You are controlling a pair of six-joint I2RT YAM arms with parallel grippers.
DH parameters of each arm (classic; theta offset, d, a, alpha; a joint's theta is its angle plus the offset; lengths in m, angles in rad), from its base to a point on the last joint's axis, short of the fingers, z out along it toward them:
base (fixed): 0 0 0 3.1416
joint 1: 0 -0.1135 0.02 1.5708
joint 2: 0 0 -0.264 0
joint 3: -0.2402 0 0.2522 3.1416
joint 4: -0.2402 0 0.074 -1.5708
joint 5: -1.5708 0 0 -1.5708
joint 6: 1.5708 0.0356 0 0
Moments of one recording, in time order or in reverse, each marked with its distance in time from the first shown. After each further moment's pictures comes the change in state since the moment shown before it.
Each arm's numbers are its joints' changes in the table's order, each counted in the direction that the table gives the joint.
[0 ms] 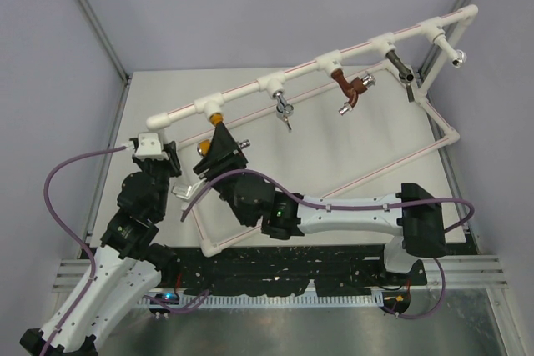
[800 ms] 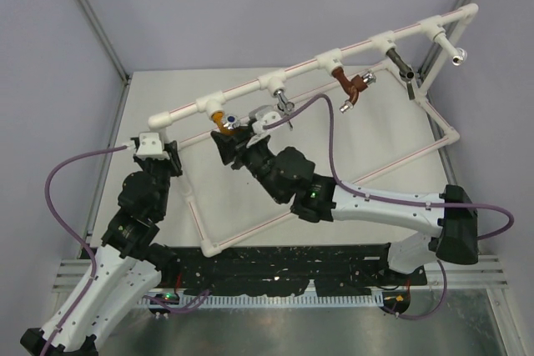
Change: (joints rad) left arm -0.006 0.009 0.000 0.009 -0.005 -0.003; right arm 0.125 -0.176 0.051 -0.075 0.222 1.860
